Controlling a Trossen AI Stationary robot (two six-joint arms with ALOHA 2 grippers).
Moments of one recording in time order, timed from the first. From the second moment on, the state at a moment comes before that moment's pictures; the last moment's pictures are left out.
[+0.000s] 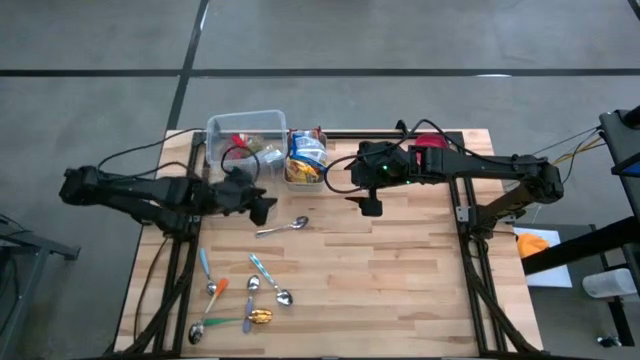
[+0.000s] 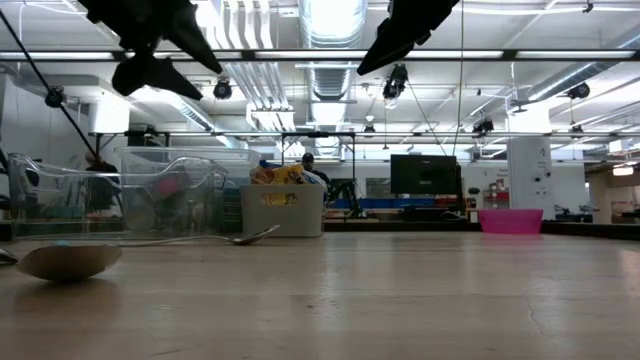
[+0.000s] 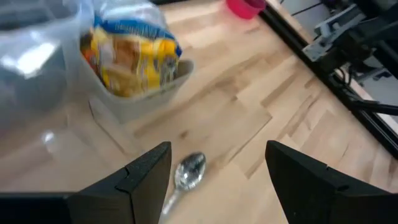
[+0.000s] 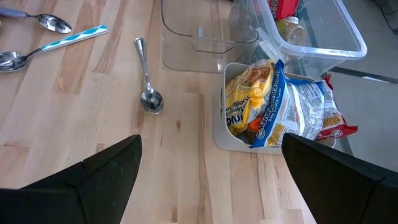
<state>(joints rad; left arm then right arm) -0.12 0.97 0.79 -0.54 -0.46 -0.89 -0.13 1.43 1.30 -0.59 0.05 -0.24</state>
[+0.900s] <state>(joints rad) -0.54 1.24 0.83 -0.55 -0.27 -1.52 -0.13 1.43 1.30 -0.59 0.05 -0.24</state>
